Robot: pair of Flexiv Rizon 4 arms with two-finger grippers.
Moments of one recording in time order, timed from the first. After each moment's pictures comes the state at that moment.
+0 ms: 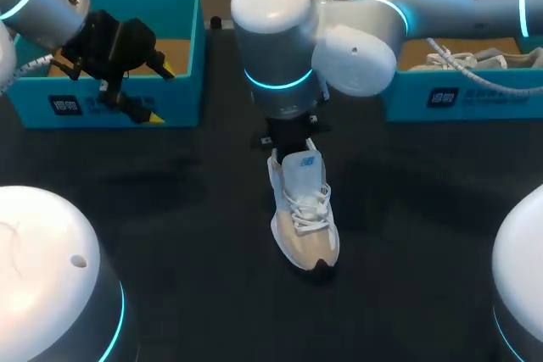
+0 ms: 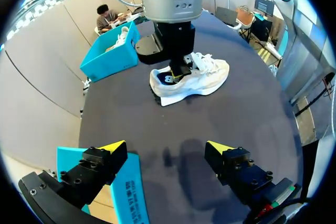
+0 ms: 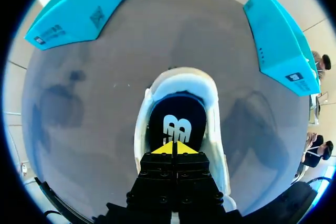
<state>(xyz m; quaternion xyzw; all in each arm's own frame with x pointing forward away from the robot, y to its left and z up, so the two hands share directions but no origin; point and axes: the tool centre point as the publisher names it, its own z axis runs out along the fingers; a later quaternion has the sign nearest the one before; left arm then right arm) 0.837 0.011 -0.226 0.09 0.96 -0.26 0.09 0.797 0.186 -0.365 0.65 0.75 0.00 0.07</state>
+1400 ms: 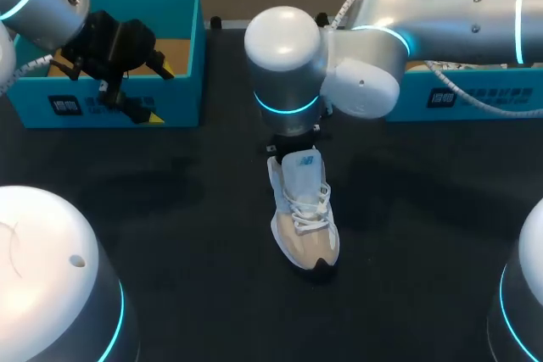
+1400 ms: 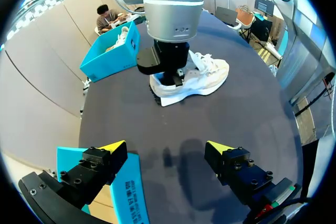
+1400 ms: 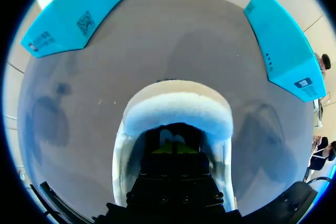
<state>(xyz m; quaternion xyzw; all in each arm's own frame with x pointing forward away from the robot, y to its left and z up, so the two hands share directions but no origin) 0.837 0.012 -0.226 0.09 0.96 -0.26 0.09 0.829 0.180 -0.405 0.65 0.75 0.04 0.10</state>
